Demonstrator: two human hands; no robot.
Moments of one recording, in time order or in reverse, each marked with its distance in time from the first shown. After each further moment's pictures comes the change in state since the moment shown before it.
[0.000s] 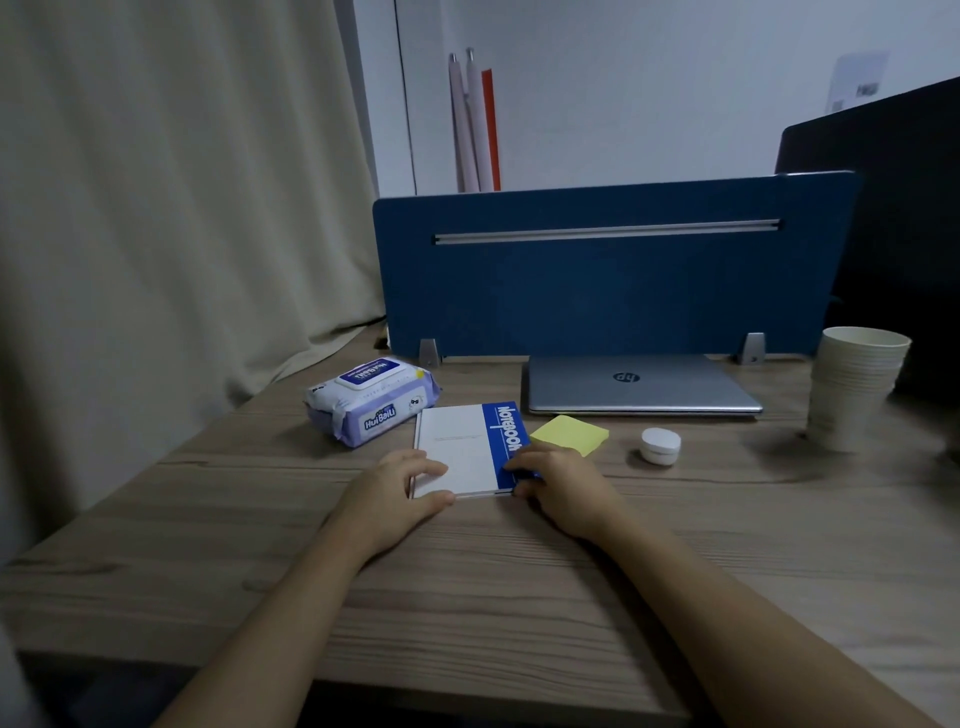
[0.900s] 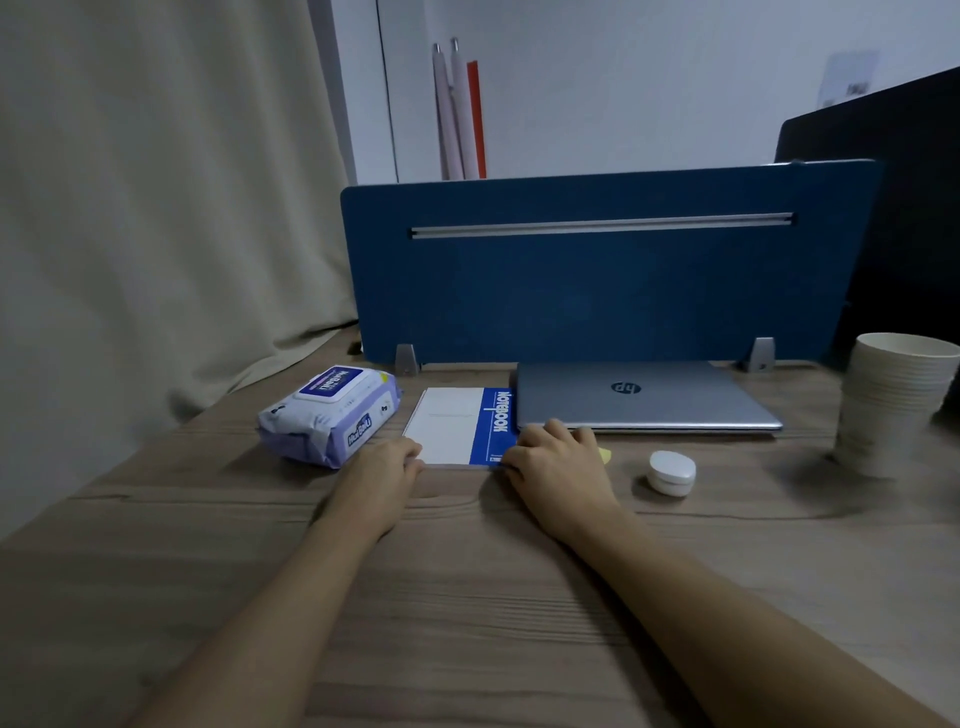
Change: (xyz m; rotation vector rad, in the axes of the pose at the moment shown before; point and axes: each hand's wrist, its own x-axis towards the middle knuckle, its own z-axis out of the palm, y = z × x) left_hand 0.089 -0.008 0.033 0.173 0.131 -0.047; right_hand 0.045 0.027 0.008 -0.444 0.225 0.008
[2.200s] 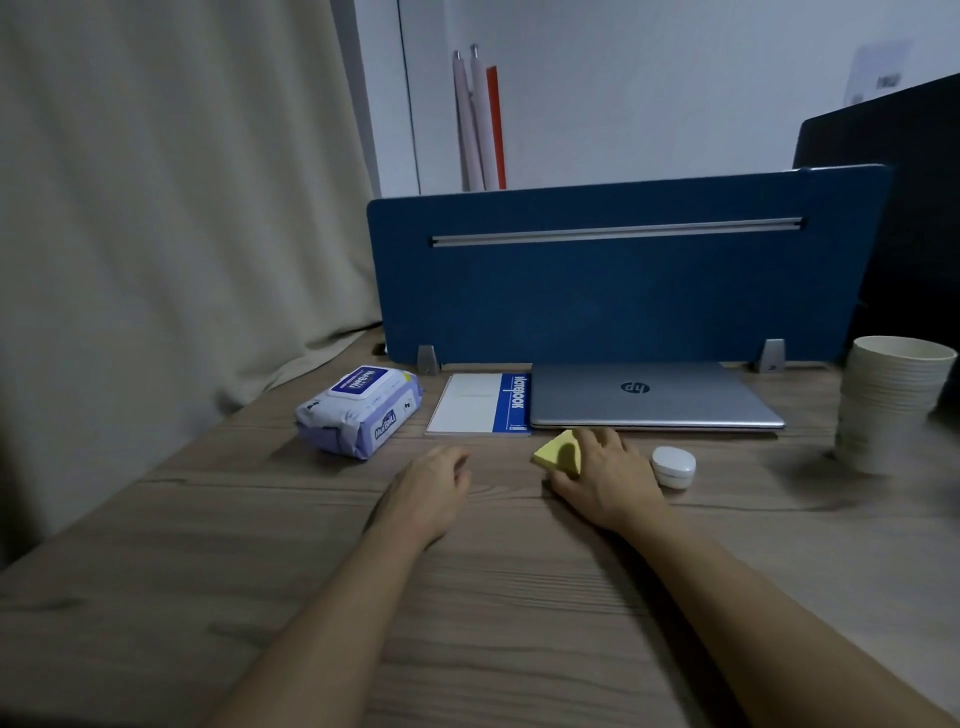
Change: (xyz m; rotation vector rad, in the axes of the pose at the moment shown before) left_hand -0.033 0.038 -0.001 0.013 -0.062 0.046; right_hand -0.025 0.026 -0.021 0.192 -0.290 0.403
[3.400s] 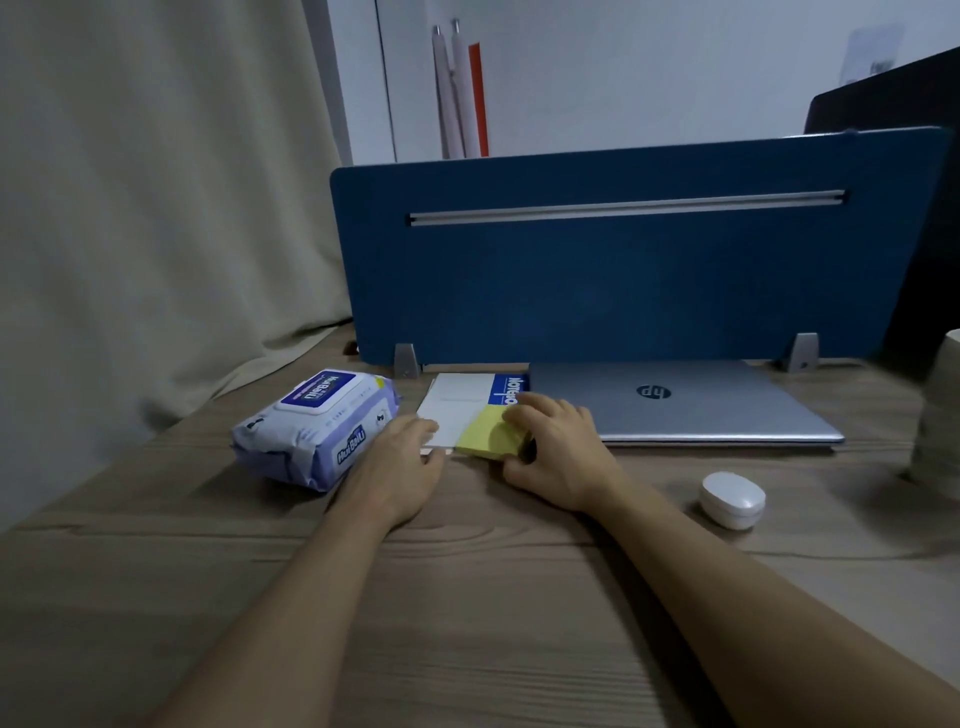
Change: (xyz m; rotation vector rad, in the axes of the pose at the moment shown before) left_hand 0.081 -0.045 0.020 -0.061 0.049 0.004; right_hand 0.095 -0.024 0.034 0.087 0.178 -0.372
